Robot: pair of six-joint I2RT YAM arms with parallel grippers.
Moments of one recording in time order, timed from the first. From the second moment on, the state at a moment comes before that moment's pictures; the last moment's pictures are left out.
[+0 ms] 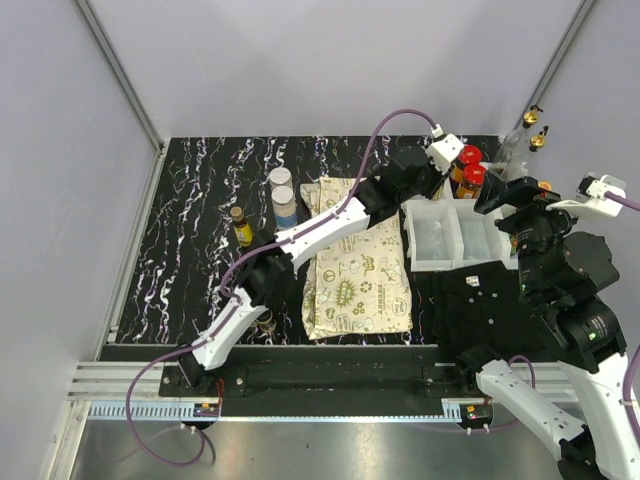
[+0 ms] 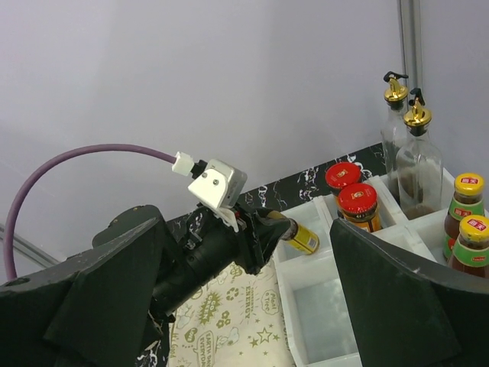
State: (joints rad) left arm -0.93 2.41 2.35 -0.12 -0.04 0.09; right arm 0.47 0.66 1.24 -0.42 0.60 0.32
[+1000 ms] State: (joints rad) left arm -0.85 2.61 2.38 0.04 -0.14 0.13; right arm 0.47 0.66 1.17 -0.41 0.61 0.32
